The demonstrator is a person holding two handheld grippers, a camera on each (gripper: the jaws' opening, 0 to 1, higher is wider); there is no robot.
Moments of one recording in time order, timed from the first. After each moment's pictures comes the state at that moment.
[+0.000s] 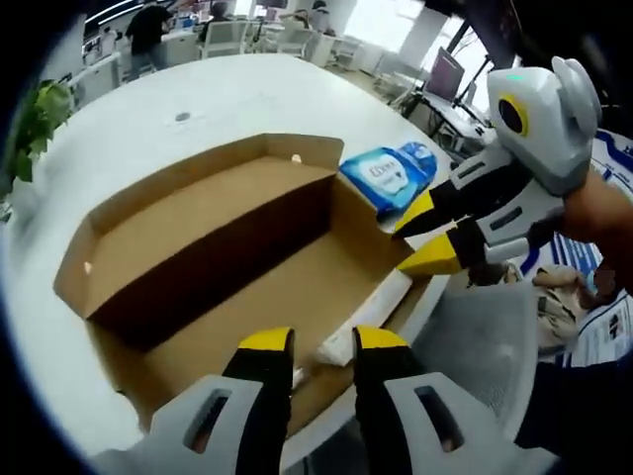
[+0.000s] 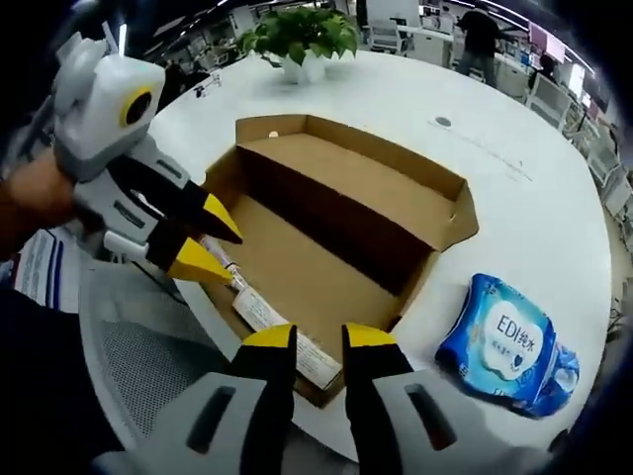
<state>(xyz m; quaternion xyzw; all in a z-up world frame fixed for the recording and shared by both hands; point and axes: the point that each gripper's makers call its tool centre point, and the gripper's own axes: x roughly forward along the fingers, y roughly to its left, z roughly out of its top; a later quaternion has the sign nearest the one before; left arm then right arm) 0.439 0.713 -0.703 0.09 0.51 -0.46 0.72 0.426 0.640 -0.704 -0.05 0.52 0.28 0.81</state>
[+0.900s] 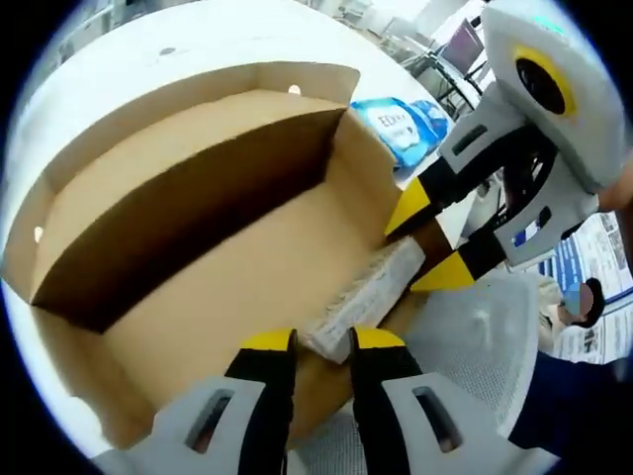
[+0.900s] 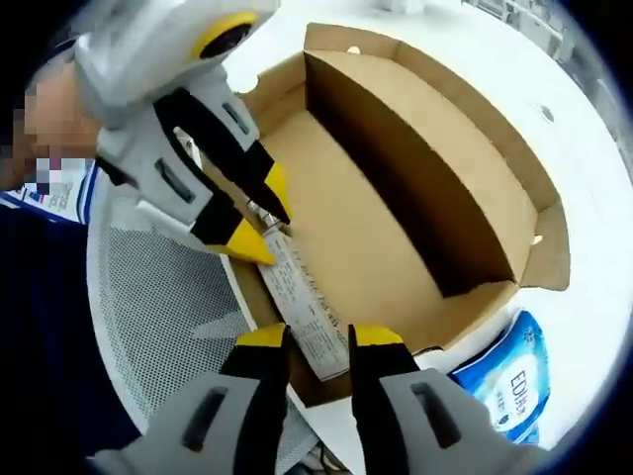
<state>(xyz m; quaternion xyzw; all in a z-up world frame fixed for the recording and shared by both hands) 0.425 0.707 -0.743 0.08 0.60 -0.45 0.66 0.407 0.652 -0.734 -0.16 0.60 0.41 0.66</state>
